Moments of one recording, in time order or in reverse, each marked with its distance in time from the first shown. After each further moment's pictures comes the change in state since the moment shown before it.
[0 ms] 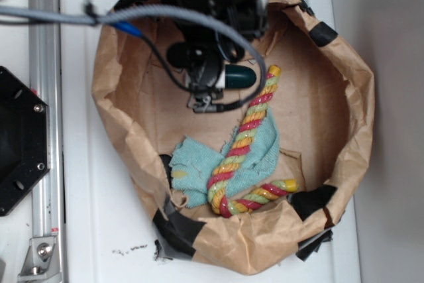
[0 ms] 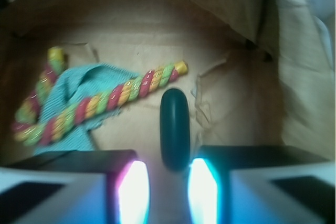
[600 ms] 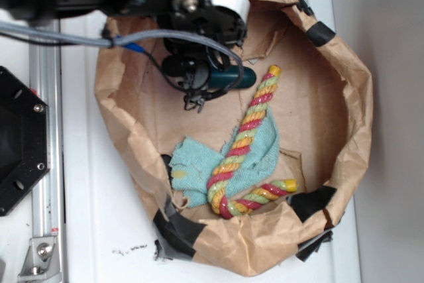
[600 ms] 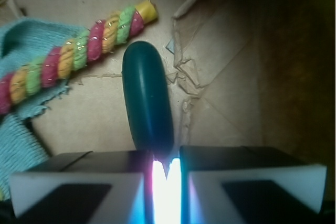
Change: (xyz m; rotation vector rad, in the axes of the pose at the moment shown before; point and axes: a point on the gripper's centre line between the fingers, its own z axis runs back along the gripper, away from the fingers) arm -0.019 0.012 -0.017 0.081 0.049 0.132
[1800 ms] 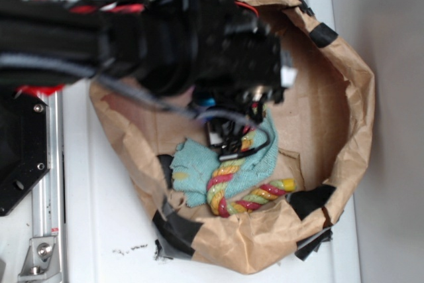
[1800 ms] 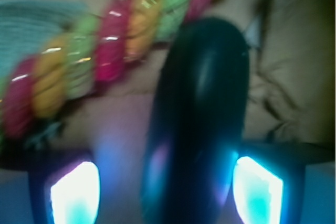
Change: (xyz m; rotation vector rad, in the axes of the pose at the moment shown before) arm 0.025 -0.025 -0.069 0.079 0.134 0.048
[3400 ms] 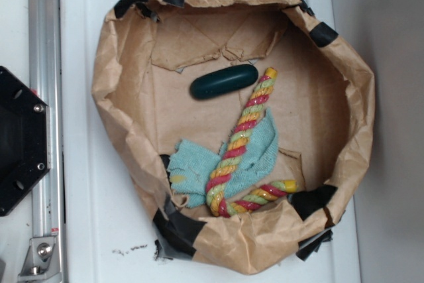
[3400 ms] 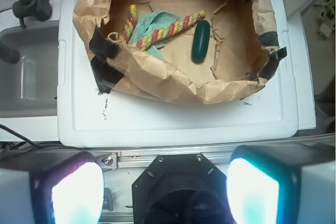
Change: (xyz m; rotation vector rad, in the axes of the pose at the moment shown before) arm -0.168 -0.024 0.223 -0.133 -0.177 -0.103
